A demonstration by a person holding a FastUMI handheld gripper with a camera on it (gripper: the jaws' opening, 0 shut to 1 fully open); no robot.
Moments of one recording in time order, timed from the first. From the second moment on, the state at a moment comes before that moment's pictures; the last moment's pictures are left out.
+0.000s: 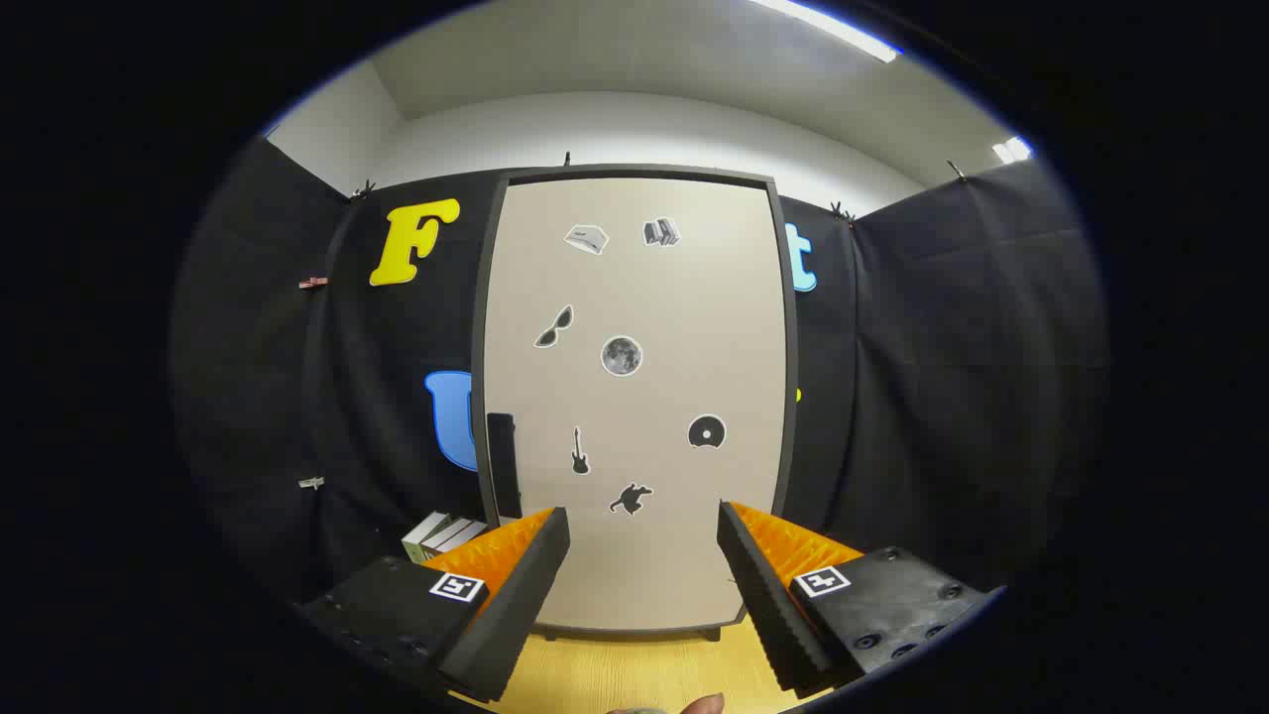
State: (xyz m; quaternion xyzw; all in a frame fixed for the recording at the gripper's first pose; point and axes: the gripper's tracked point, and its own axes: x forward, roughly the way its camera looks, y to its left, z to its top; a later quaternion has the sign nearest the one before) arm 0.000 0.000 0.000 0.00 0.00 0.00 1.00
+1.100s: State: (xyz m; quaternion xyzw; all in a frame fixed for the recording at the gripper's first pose) arm 0.001 0.027 0.004 0.02 0.00 0.02 1.00
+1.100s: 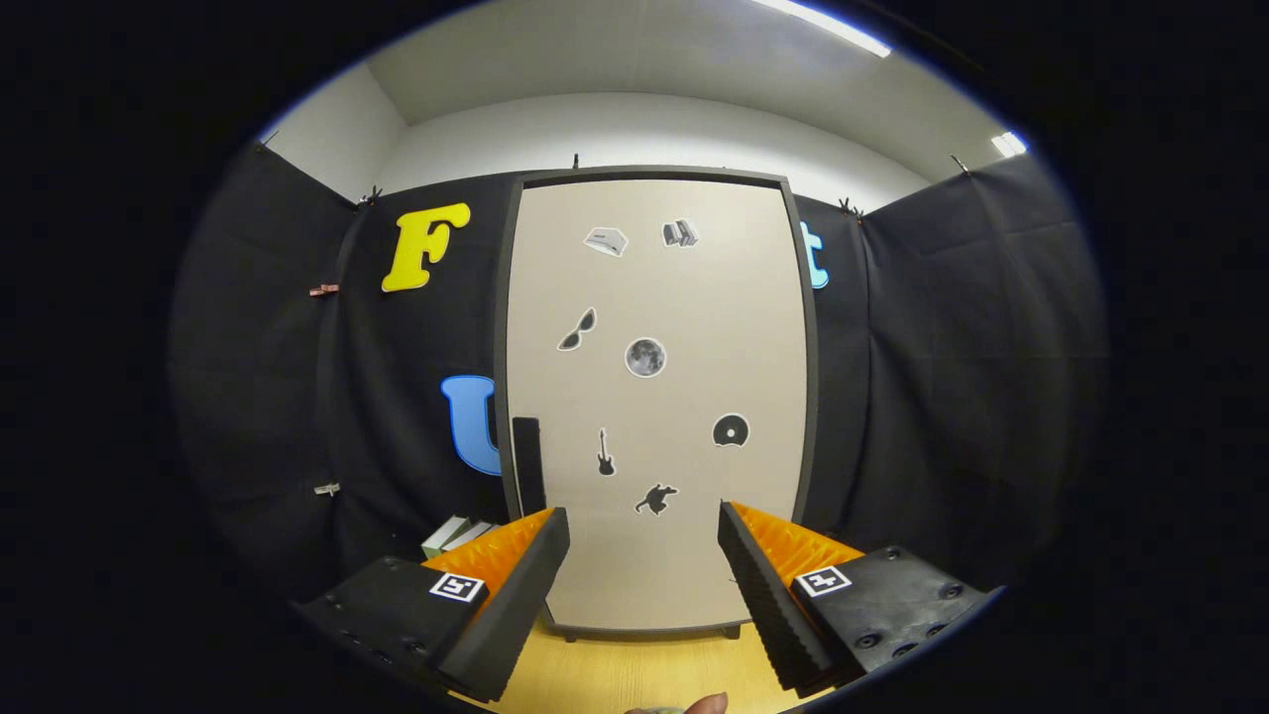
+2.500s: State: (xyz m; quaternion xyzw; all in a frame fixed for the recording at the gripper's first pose) arm 0.200 0.153 -0.068 0.01 0.04 -0.01 1.00
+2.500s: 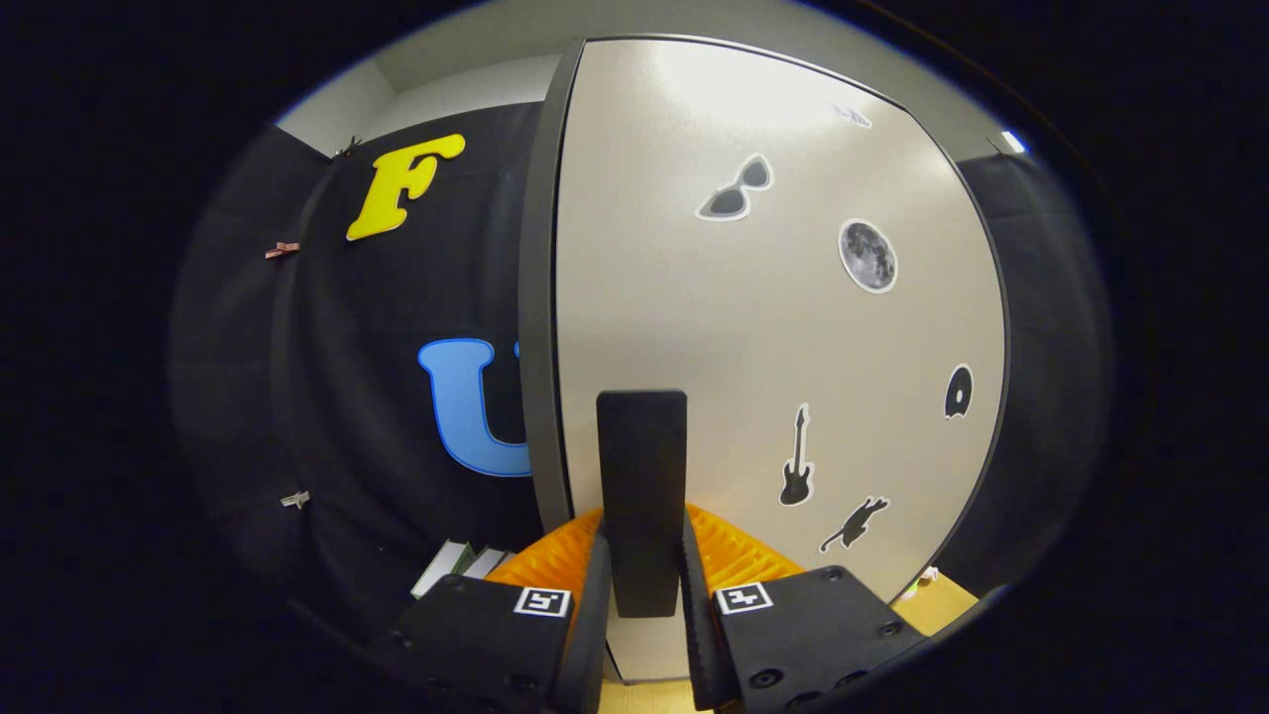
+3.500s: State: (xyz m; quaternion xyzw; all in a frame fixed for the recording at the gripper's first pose) arm 0.107 0.135 -0.053 0.03 0.05 0.08 0.99
